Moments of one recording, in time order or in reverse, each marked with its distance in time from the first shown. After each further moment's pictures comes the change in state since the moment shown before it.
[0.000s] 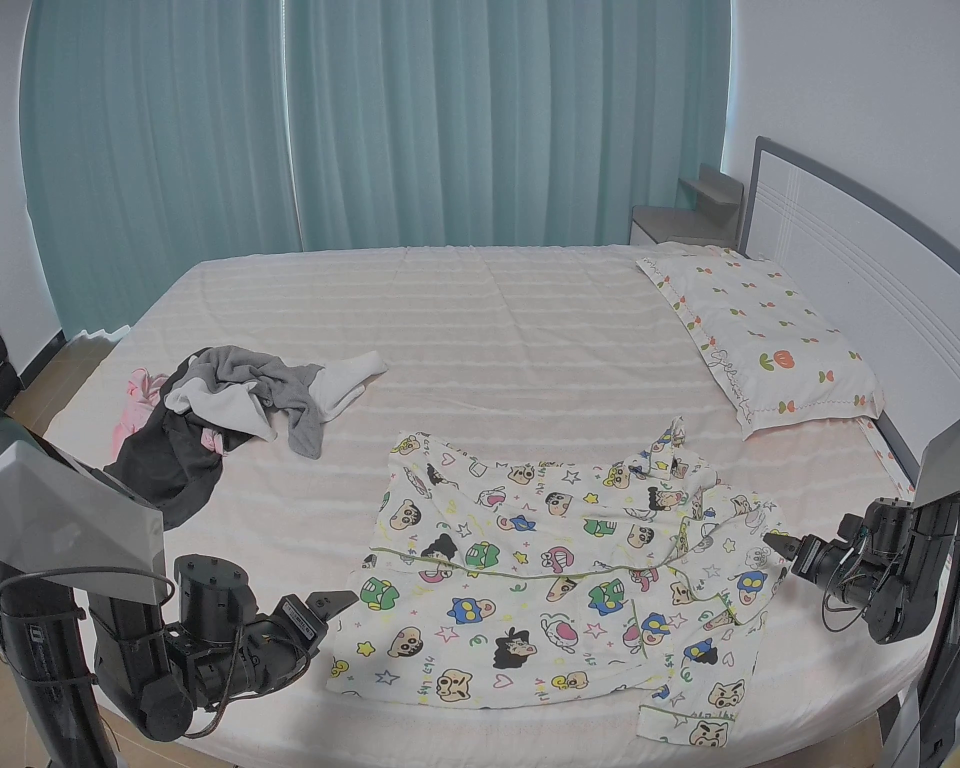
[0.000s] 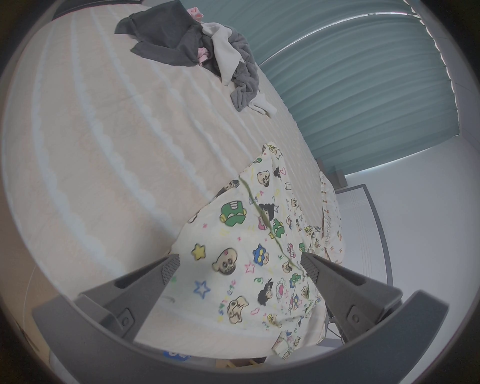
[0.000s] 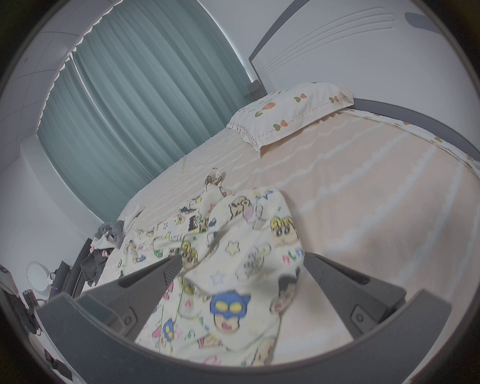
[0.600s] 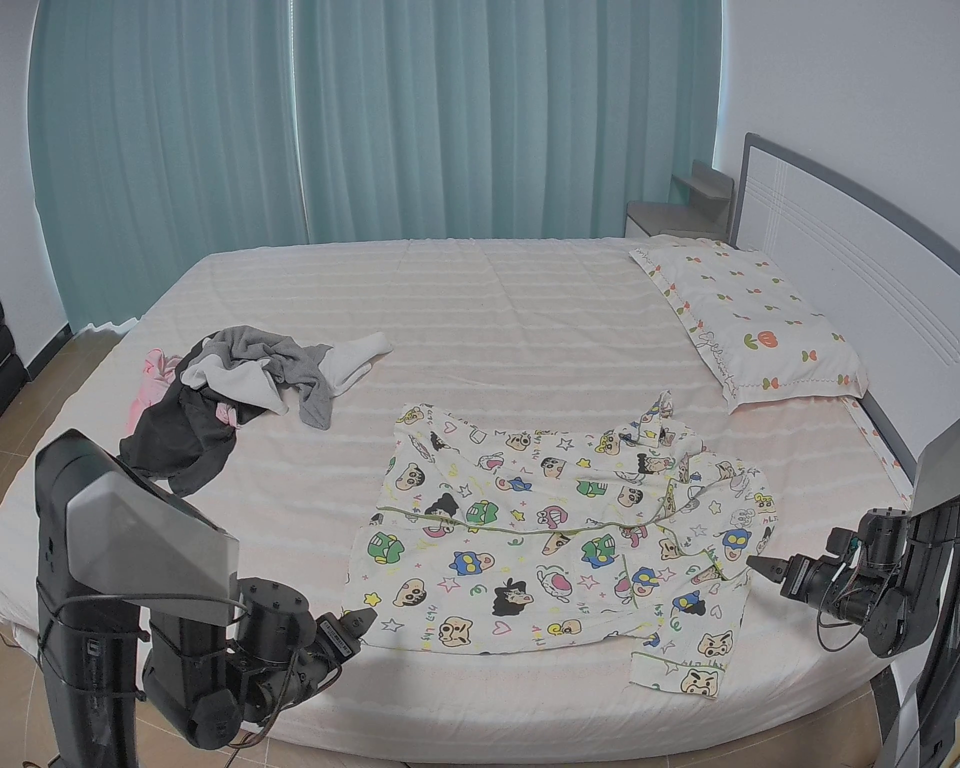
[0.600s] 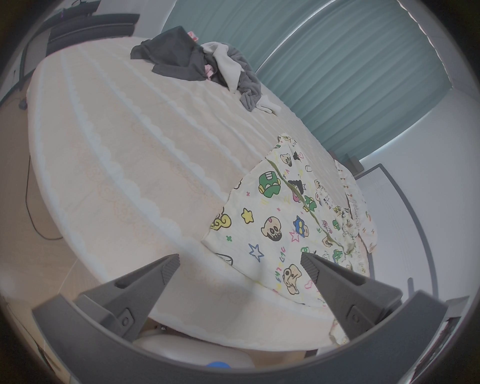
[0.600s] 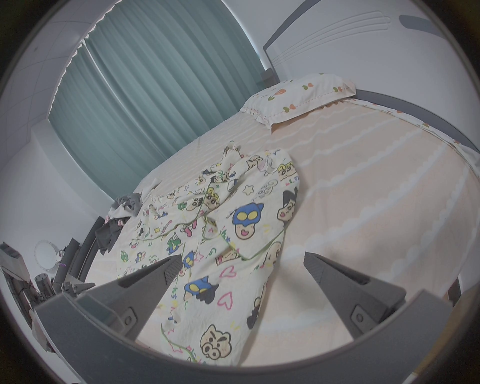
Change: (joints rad) left arm -0.097 0.183 -0.119 0.001 0.251 0.142; right arm 0.074 -0.025 0.089 0.000 0.030 -0.050
